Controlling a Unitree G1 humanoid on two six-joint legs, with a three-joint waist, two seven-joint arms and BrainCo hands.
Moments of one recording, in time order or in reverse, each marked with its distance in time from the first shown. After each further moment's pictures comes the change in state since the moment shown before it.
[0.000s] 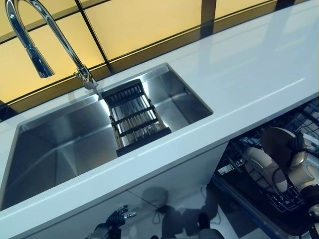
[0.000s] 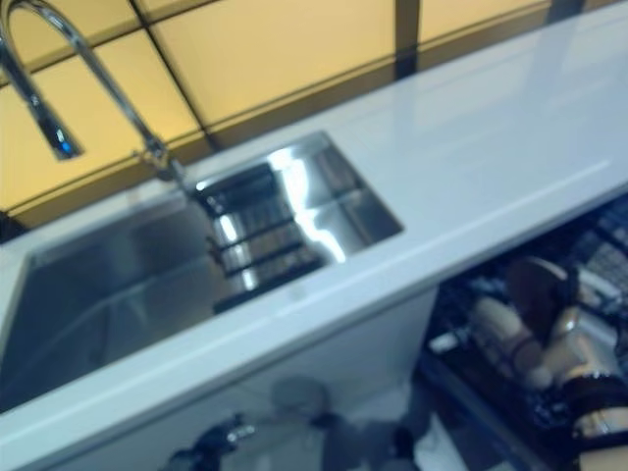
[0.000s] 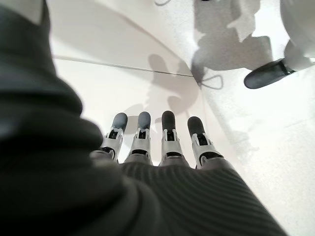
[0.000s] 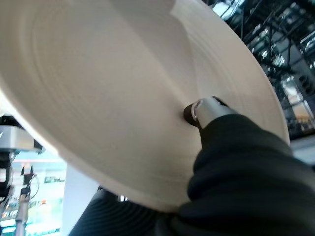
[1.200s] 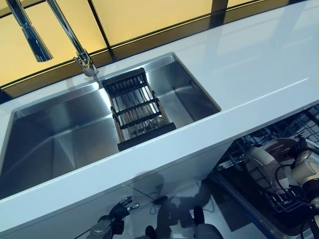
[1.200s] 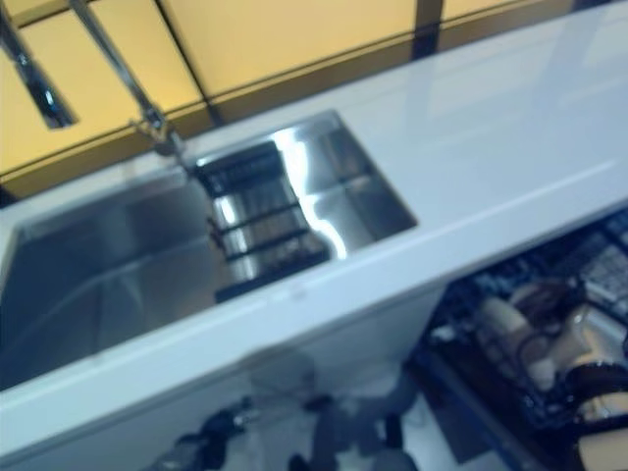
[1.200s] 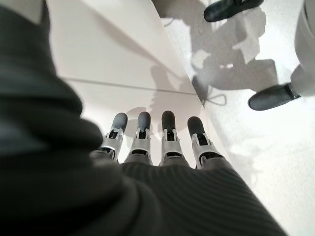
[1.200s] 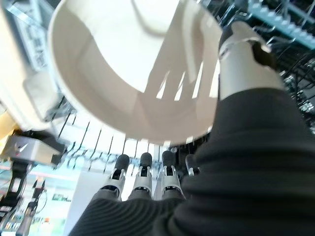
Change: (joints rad) left arm -0.027 0.013 -0.004 -0.044 -0.015 0.013 -0.019; right arm -0.056 -0.023 0.029 0.097 0.015 0.032 0.153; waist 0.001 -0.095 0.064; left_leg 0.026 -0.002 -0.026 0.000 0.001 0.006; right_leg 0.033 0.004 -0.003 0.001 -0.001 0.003
